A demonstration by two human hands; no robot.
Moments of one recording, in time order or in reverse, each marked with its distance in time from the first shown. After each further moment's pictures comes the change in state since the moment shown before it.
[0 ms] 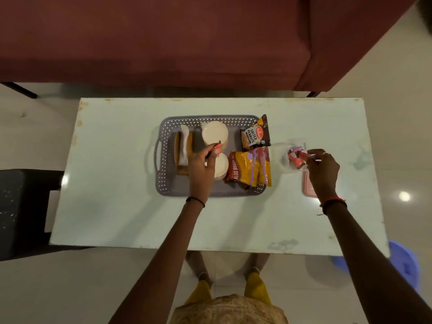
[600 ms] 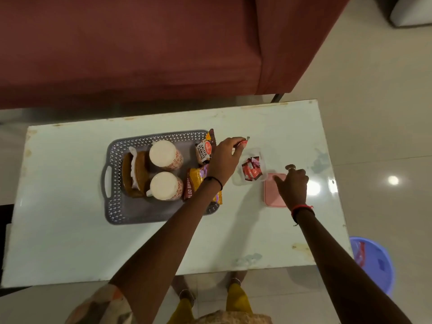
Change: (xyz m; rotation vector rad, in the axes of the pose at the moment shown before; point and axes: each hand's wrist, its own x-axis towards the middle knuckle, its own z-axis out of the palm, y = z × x) left_hand 0.039 0.069 0.184 0.229 -0.381 0.171; right_hand 0.043 0.072 -0.024 -0.321 -0.124 0.116
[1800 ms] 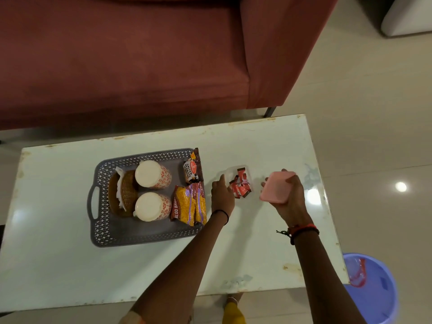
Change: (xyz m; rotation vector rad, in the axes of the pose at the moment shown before) left_hand -0.018 -0.028 0.082 0.014 -0.076 -0.531; right_hand 0.018 -0.003 -0.044 1.535 -0.340 0.437
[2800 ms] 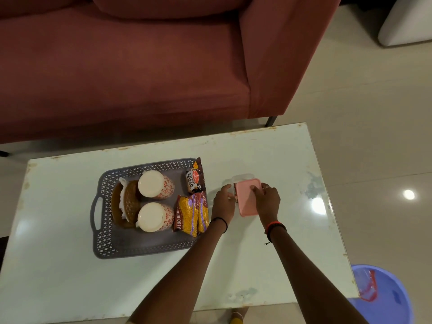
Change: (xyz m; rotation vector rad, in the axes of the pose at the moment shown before) left_hand 0.005 -0.002 -0.007 -0.050 -0.025 0.035; right_hand 0.042 0.057 0.031 -1.013 0.213 -0.392
